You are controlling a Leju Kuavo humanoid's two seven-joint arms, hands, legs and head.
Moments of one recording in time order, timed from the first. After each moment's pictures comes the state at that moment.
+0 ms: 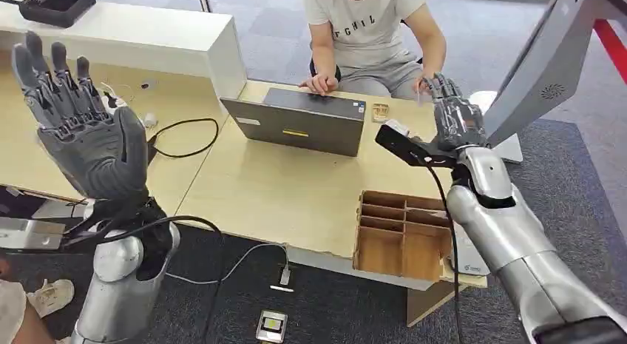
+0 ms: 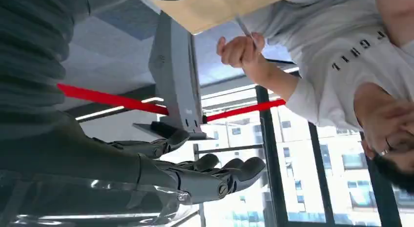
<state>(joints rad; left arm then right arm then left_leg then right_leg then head) -0.26 0.08 -0.39 -2.00 0.15 0.57 -0.60 -0.98 -0.07 0.74 -0.70 0.90 -0.30 0.04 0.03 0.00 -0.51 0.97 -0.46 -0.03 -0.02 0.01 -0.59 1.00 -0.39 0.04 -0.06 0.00</state>
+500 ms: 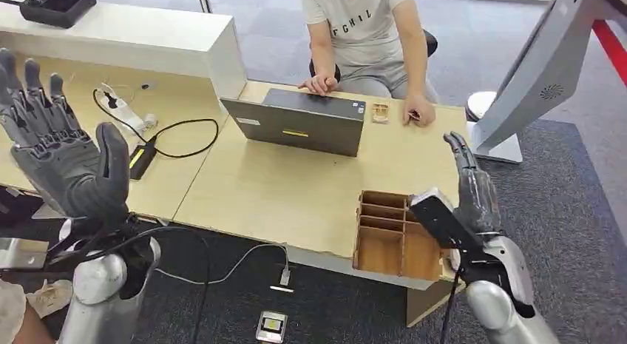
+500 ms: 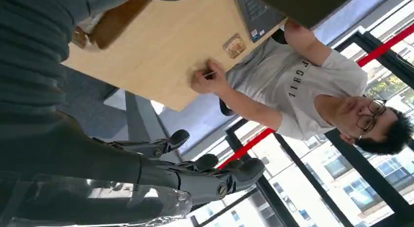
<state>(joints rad) -0.16 0.12 -0.35 -2.10 0.07 0.61 -0.54 -0.43 -0.26 0.58 -1.44 0.64 -0.29 0.05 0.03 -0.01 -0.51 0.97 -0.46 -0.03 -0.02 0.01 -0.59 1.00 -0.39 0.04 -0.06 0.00</state>
